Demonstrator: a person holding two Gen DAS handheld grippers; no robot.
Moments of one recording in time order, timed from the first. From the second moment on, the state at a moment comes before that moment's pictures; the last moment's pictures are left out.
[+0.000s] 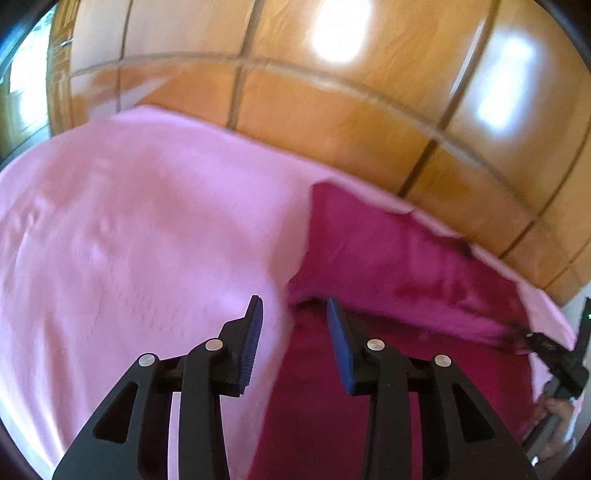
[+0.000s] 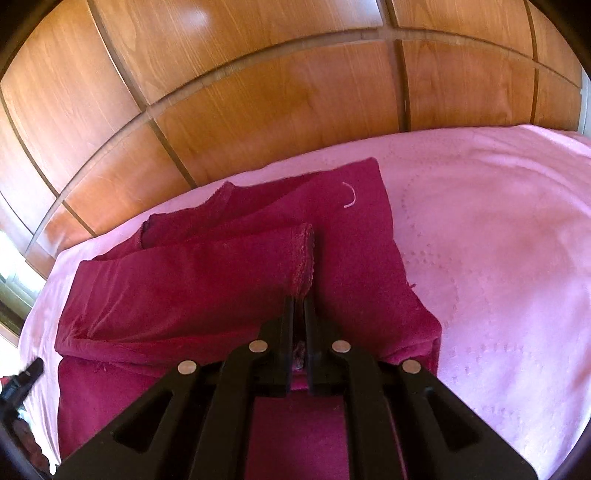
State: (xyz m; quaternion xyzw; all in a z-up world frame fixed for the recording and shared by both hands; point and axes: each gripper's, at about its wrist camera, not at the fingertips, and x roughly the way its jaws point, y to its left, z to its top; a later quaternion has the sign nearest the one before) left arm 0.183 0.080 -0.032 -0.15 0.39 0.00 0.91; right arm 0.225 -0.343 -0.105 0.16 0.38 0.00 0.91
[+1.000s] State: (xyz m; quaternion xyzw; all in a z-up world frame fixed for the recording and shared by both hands) left arm 0.317 0.110 -0.066 -0.27 0.47 -0.07 0.84; right arm 0.225 -0.263 -0.089 0.08 0.36 0.04 0.93
